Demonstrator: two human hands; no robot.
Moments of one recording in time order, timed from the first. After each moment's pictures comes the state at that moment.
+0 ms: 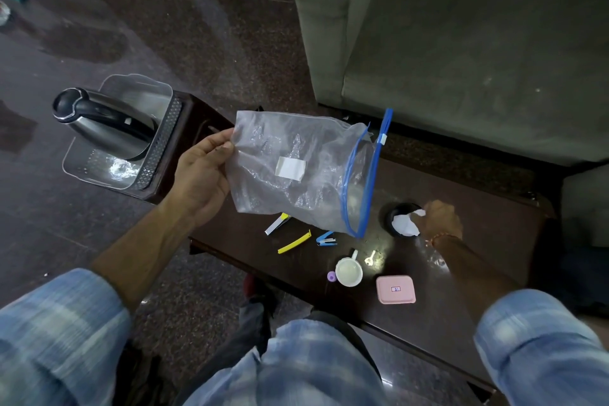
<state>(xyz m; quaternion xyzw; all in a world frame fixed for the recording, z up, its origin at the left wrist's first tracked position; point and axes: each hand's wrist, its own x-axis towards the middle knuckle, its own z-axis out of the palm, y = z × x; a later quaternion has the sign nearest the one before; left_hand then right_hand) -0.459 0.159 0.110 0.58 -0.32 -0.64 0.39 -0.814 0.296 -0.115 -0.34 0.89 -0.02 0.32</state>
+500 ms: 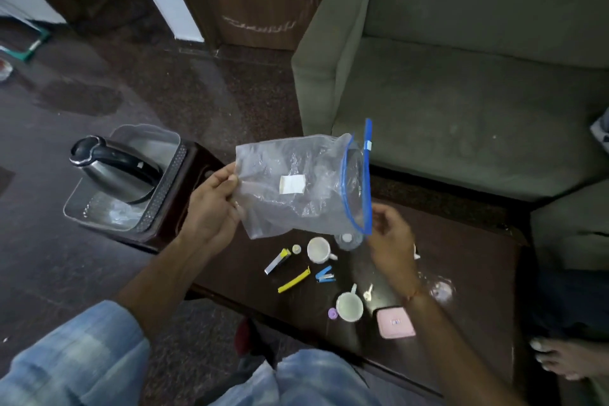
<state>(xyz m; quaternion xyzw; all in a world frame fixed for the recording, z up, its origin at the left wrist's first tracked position) -0.446 0.168 0.131 0.53 -0.27 -0.68 0.43 -0.678 0.294 0.055 -0.28 0.70 -0.54 0.38</state>
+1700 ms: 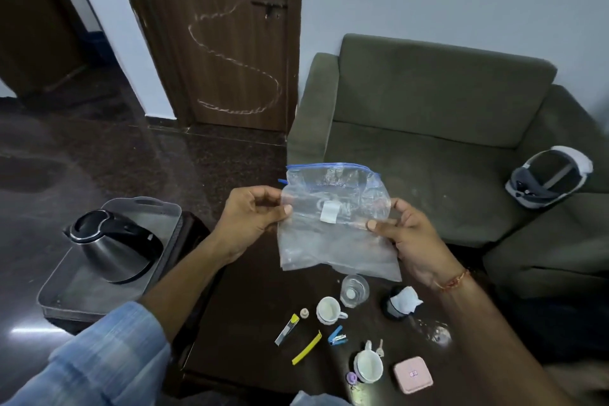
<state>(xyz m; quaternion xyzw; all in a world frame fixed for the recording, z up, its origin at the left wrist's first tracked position) -0.388 0.107 0.202 0.32 -0.59 -0.66 0.34 -0.627 0.249 0.205 -0.28 0.58 -0.58 0.50</state>
